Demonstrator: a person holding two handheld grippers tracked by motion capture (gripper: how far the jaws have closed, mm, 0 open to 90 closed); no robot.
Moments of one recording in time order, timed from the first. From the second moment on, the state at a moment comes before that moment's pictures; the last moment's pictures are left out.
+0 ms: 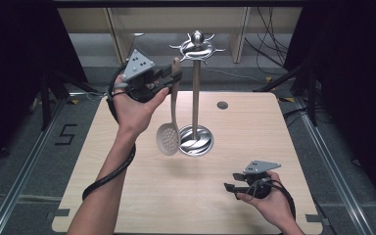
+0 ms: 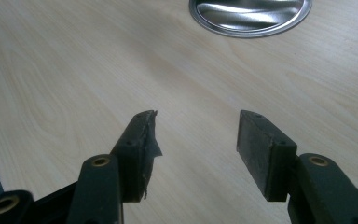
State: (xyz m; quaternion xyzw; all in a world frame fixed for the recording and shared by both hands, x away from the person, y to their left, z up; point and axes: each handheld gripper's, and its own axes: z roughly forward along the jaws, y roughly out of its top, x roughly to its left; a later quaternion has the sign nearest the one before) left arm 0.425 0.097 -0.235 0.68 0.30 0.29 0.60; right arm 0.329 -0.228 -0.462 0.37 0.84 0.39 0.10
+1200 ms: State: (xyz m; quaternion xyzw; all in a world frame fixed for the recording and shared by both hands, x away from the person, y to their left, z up) left arm 0.436 0.087 -0.234 0.70 0.31 0.29 0.57; right arm 0.327 -0.226 -0.462 0.38 0.83 0.39 0.09
